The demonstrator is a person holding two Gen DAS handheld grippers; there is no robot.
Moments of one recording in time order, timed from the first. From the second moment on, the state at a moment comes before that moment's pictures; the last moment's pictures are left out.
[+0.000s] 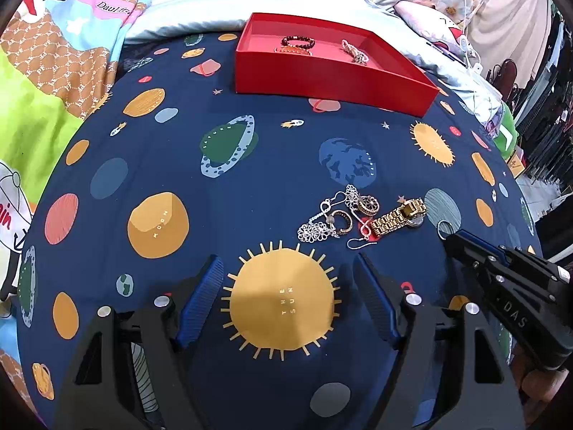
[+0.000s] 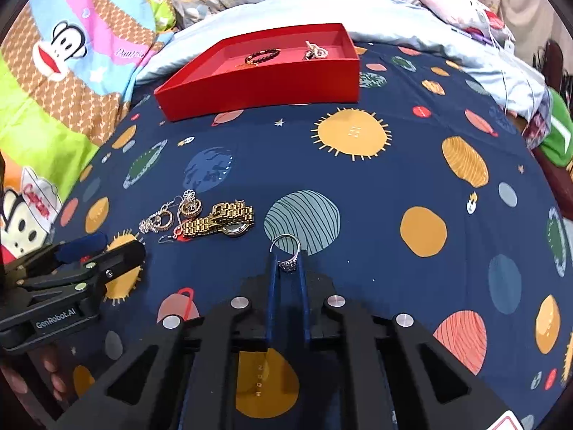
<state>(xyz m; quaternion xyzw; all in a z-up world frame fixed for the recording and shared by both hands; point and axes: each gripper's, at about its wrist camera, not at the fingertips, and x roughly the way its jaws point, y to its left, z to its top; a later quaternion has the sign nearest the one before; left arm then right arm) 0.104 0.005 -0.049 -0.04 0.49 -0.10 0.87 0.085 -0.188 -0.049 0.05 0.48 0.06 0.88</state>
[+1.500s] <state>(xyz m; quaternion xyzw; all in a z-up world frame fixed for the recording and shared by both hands) 0.117 -0.093 -0.047 0.00 0.48 -0.23 0.84 0.067 -0.241 -0.026 0.13 0.47 0.03 0.87</state>
